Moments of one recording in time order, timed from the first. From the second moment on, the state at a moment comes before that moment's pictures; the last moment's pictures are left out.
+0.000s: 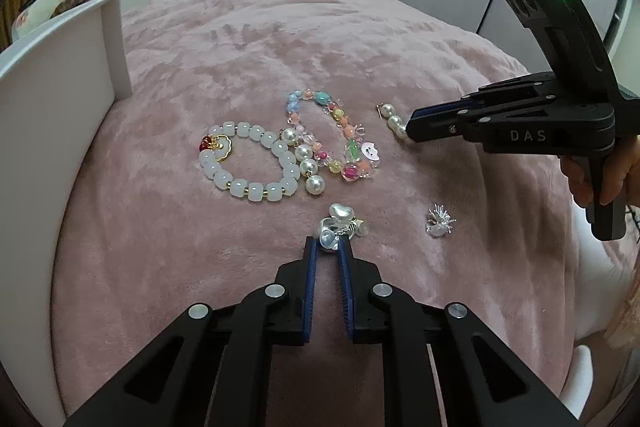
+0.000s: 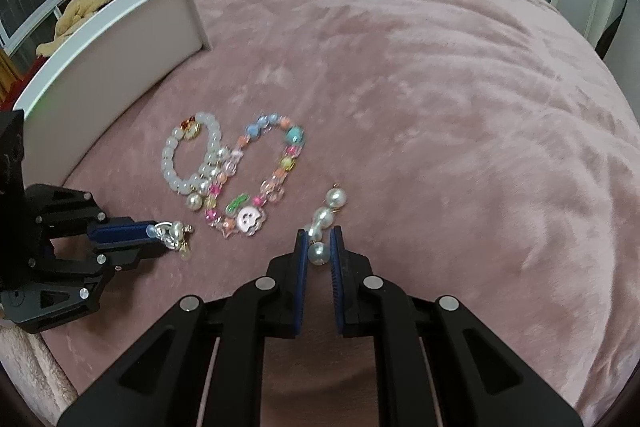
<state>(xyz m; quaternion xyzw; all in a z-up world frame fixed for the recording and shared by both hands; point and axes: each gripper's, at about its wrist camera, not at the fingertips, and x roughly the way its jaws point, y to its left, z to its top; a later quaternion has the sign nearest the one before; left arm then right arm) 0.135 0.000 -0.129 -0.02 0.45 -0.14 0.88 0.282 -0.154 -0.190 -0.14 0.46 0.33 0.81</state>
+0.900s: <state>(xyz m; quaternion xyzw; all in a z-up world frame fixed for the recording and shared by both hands) 0.127 0.015 -0.102 -0.03 0.41 -0.11 0.91 0.275 -0.150 -0.197 -0.17 0.45 0.34 0.80</state>
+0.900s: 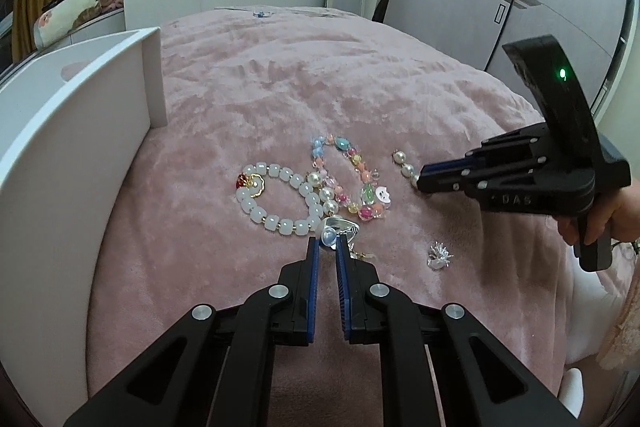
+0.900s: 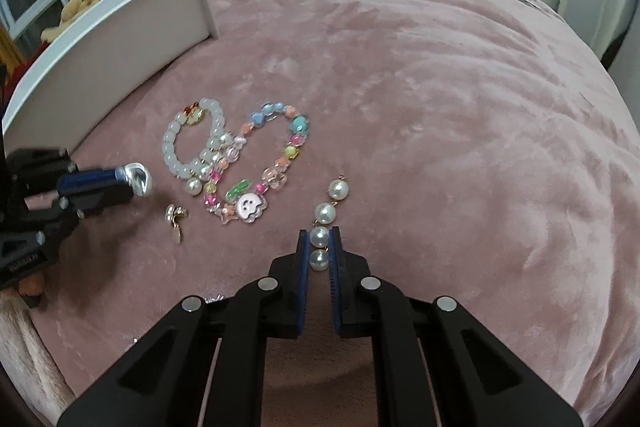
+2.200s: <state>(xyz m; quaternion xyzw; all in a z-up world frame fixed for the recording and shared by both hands) 0.095 0.078 0.000 -0.07 0.29 -0.04 0.95 0.292 -0.107 -0.148 -0.18 0.40 0.37 0.82</state>
